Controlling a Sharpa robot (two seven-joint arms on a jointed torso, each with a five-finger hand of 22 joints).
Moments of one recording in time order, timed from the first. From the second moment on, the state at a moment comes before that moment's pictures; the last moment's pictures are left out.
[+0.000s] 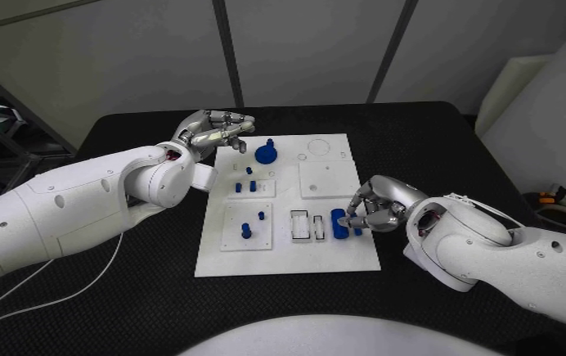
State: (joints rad) left arm 1.08 -0.86 0.03 1.43 -0.09 -0.24 0.31; left_hand 1.48 -0.13 0.35 0.11 0.18 1.00 0.18 0.18 0.07 1.07 0.11 0.32 0.09 1.17 0.02 1.05 0.33 0.19 1.12 0.12 0.49 1.04; right arm 0.97 -1.00 -0.02 1.88 -1.40 -0.39 -0.53; right_hand 1.27 -0.15 -0.08 0.29 0.42 1.00 0.10 0.34 0.16 1.39 0.02 1.23 1.15 1.47 -0.06 1.40 1.23 0.05 1.46 0.06 1.47 1.31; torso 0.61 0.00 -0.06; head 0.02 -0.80
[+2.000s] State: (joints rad) left arm 1.08 -0.86 0.03 1.44 -0.09 -0.24 0.31; left_hand 1.48 -0.13 0.35 0.11 0.18 1.00 0.18 0.18 0.07 1.07 0.11 0.32 0.09 1.17 0.02 1.05 0.33 0.19 1.12 0.12 0.49 1.04; right arm 0.93 -0.94 -0.02 1.91 -1.42 -0.47 -0.57; right_hand 1.31 -0.06 -0.11 0.29 0.52 0.99 0.09 0.41 0.17 1.40 0.00 1.25 1.22 1.47 -0.06 1.43 1.29 0.04 1.46 0.06 1.49 1.31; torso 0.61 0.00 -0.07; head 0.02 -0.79
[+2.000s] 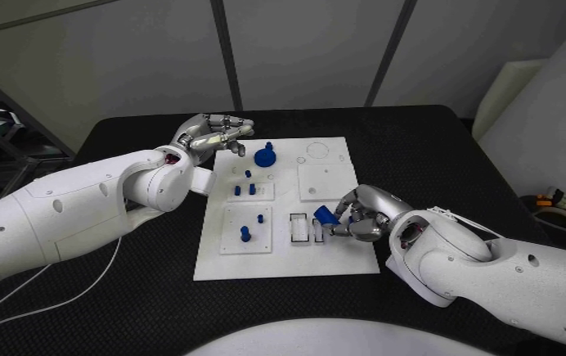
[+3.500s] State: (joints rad) left arm 1.08 -0.86 0.03 1.43 -0.09 -0.24 0.30; left_hand 1.48 -0.12 0.35 0.11 0.18 1.00 0.18 0.18 0.07 1.07 0.11 0.33 0.09 1.17 0.03 1.05 0.33 0.19 1.12 0.12 0.49 1.04; right arm 0.93 -0.79 -0.01 1.81 -1.37 -0.40 -0.60; right_hand 1.14 -0.04 -0.21 0.29 0.39 1.04 0.06 0.45 0.21 1.39 -0.01 1.20 1.20 1.47 -0.07 1.42 1.27 0.04 1.47 0.05 1.48 1.31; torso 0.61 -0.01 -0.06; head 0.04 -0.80
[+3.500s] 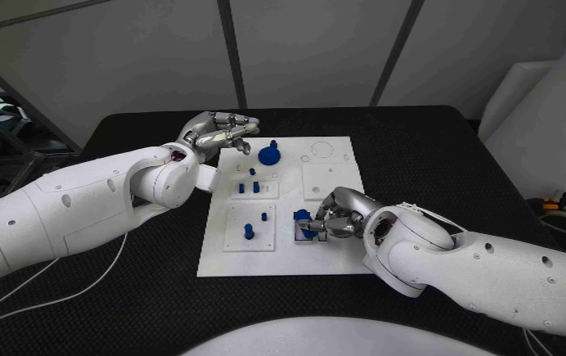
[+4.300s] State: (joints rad) left arm 1.08 -0.86 0.03 1.43 -0.09 -0.24 0.30; left_hand 1.48 -0.12 0.35 0.11 0.18 1.00 0.18 0.18 0.07 1.07 0.11 0.33 0.09 1.17 0.03 1.05 0.33 0.19 1.12 0.12 0.49 1.04; right arm 0.93 -0.80 -0.01 1.82 -1.37 -0.41 -0.56; right_hand 1.10 -0.08 -0.14 0.28 0.26 1.02 0.06 0.47 0.24 1.39 -0.01 1.19 1.21 1.47 -0.07 1.41 1.27 0.04 1.47 0.05 1.47 1.31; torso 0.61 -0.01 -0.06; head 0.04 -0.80
